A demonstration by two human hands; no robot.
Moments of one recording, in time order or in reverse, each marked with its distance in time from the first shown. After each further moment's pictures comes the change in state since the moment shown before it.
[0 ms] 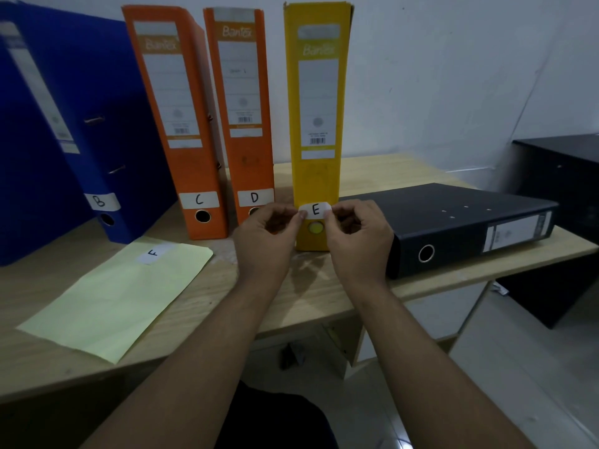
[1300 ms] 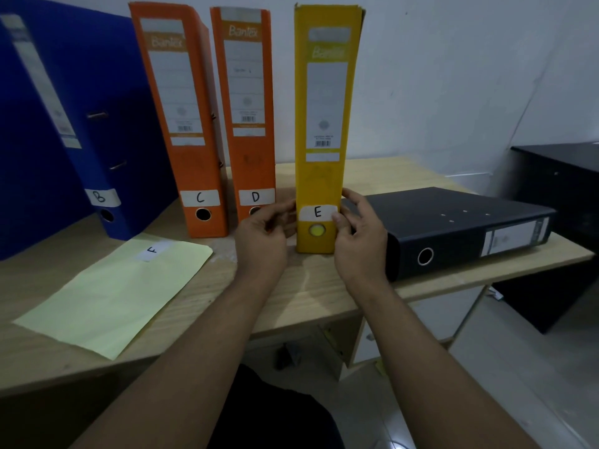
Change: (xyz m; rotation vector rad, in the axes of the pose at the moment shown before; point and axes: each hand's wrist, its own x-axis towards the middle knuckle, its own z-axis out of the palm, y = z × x) left_hand 0.004 -0.010 0.003 -0.261 -0.082 -0.208; right_hand 0.001 -0.003 -0.002 0.320 -0.198 0.328
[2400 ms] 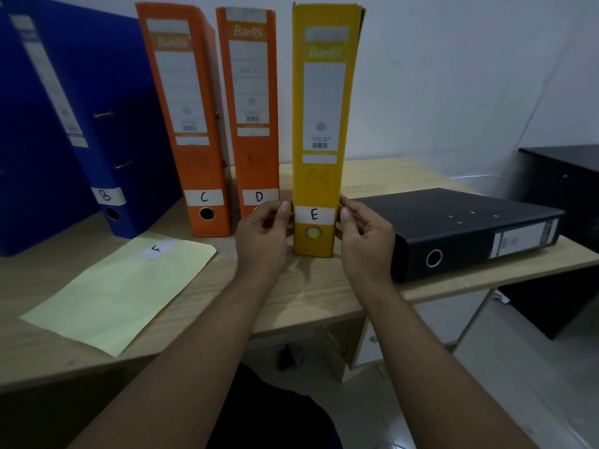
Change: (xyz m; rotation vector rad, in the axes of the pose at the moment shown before) left_hand 0.002 0.002 -0.005 0.035 0.052 0.007; right_hand 0.004 0.006 0.001 0.070 0.050 -0.022
